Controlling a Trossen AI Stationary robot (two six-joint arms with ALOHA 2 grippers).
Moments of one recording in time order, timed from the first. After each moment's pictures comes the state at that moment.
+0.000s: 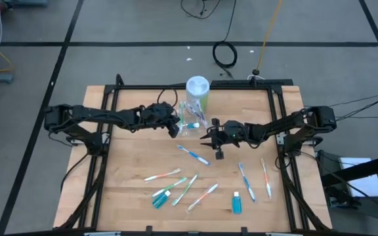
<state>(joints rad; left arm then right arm) 0.22 1.44 0.78 0.06 -0.17 -0.38 -0.07 1.56 0.58 0.57 -0.08 -0.26</state>
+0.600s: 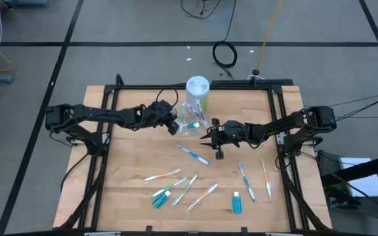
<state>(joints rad) 0.25 1.45 0.78 0.02 -0.25 -0.37 -0.07 1.56 0.58 0.57 -0.08 -0.26</state>
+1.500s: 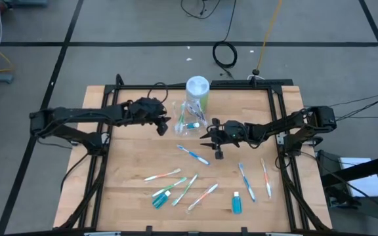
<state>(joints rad) 0.27 1.23 0.78 -0.21 -0.13 -0.24 -0.07 1.56 0.58 0.58 -0.08 -0.17</state>
